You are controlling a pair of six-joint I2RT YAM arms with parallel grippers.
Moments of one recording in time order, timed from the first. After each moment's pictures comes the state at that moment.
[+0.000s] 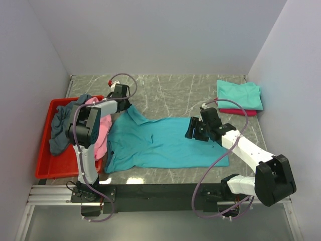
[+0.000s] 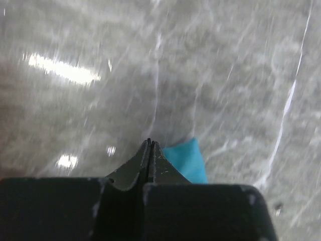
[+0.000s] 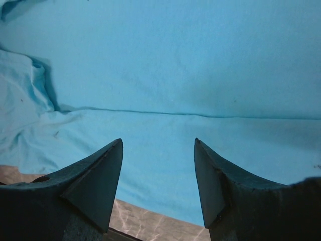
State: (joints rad) left arm -0.26 2.04 1.31 -0.07 -0.24 -0.62; right arm 0.40 1.23 0.73 -0.40 -0.11 0.54
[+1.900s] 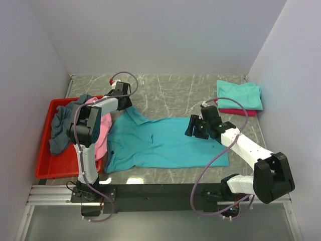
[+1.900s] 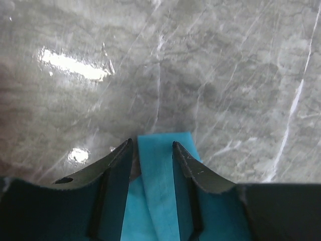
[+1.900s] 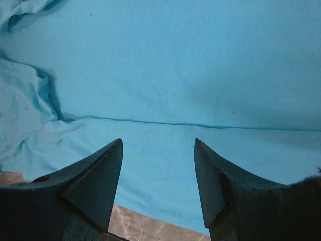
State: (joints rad) left arm -0.26 2.05 1.36 -0.16 -0.25 -0.59; right arm 0.37 1.27 0.75 -0.38 -0.11 0.53
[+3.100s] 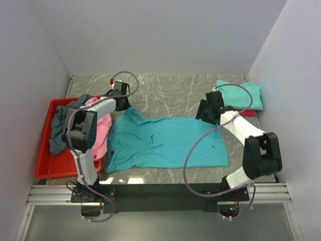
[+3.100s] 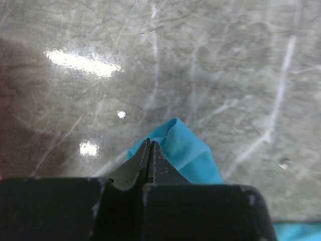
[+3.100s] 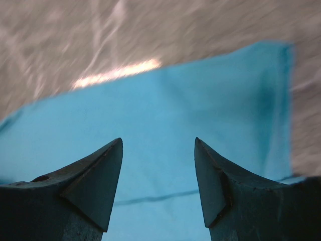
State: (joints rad) left arm -0.27 1.96 1.33 -0.25 -0.22 -0.51; right arm 0.24 1.48 0.97 -0.40 0.09 0.49
